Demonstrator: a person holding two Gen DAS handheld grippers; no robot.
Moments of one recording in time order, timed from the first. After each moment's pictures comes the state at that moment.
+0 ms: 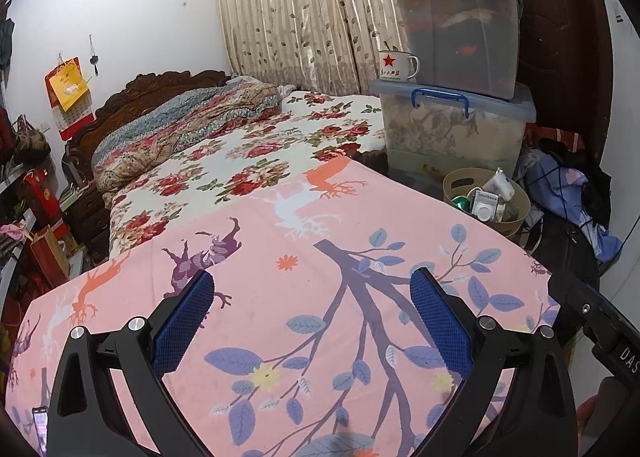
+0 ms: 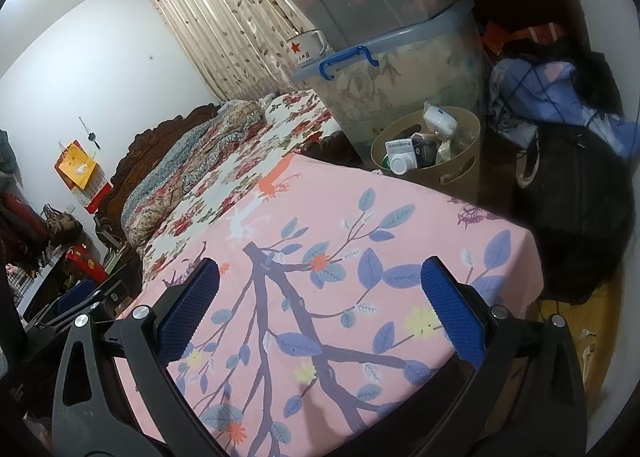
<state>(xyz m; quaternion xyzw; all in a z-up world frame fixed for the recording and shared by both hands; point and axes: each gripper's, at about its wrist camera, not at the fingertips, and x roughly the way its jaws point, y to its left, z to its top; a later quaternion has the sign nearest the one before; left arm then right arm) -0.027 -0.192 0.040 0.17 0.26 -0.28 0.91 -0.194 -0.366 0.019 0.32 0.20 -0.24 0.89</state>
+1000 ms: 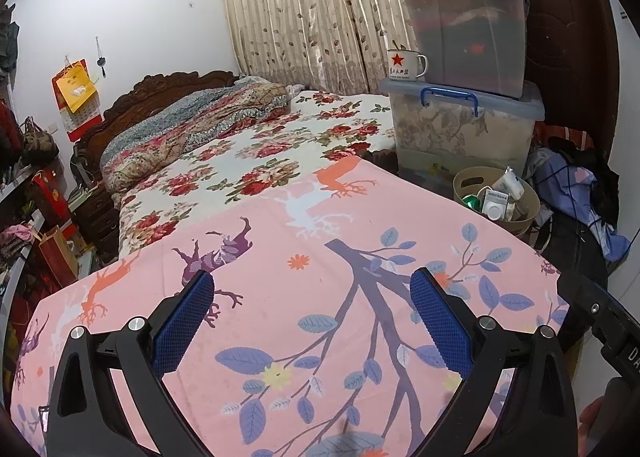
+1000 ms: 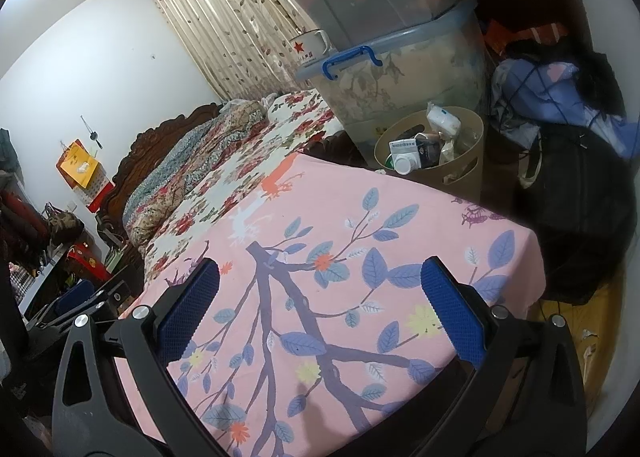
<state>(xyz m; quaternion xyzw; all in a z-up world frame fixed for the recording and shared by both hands) -0.026 -0.190 0.041 0.17 0.25 -0.27 0.91 -0.189 -0.362 0.015 0.32 0.20 -0.24 0.89</state>
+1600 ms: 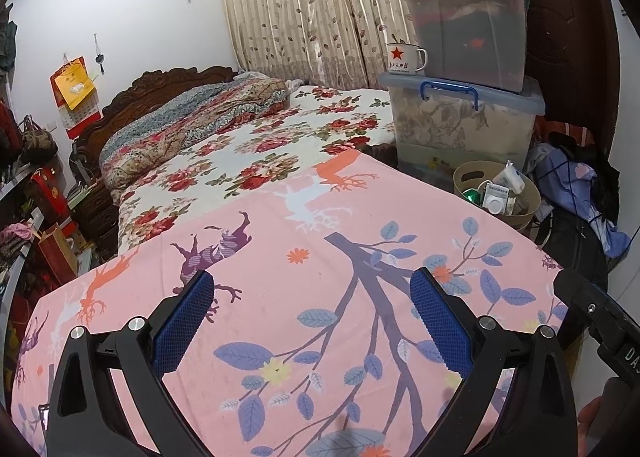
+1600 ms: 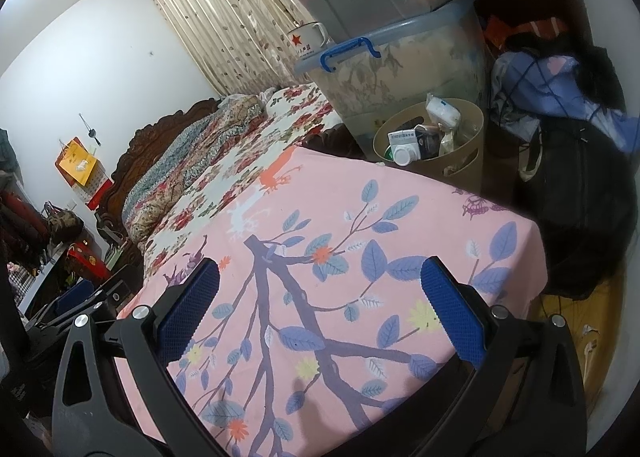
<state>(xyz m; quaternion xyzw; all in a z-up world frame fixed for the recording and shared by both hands) -0.026 -0.191 0.036 0.18 0.26 -0.27 0.91 -0.188 -0.361 0.011 0.32 0.21 -0.24 0.89</state>
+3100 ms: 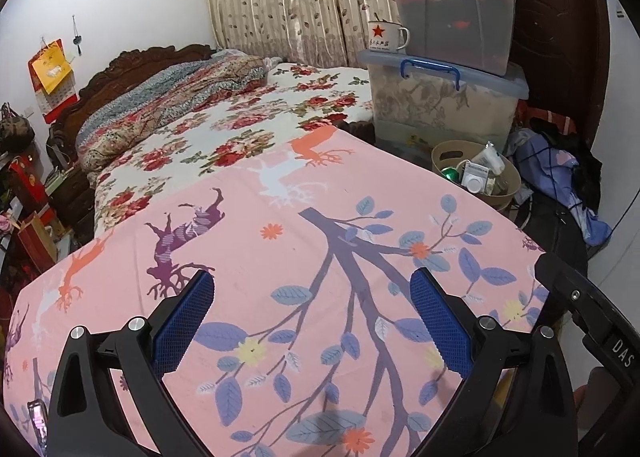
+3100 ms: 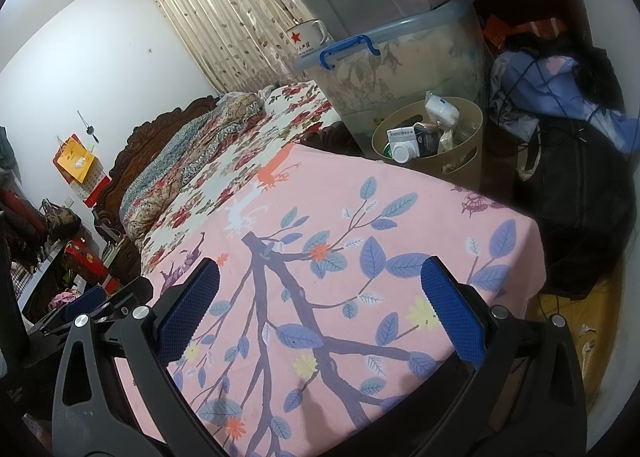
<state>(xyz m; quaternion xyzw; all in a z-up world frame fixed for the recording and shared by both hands) -0.027 -0.199 0.024 0.18 0.31 -0.30 0.88 -0.188 -0.360 0.009 0.32 0.21 -0.24 0.89</state>
